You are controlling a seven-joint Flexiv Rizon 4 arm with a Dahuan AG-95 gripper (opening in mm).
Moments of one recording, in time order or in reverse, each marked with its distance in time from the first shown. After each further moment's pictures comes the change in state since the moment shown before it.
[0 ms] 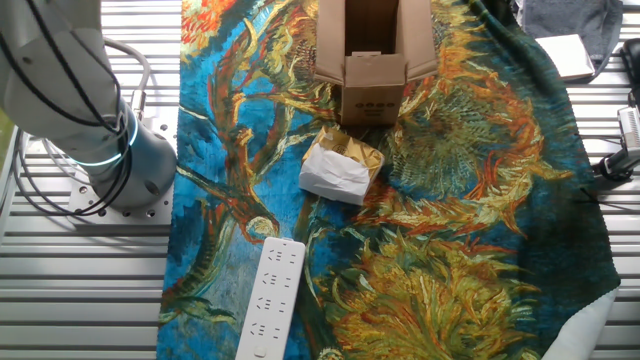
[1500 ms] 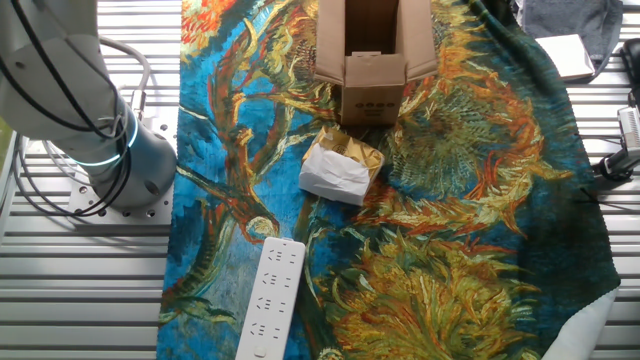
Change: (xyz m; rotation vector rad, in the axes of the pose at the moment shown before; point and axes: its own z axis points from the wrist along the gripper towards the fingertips) arm -0.007 0.004 -0.009 -0.061 -0.013 0.070
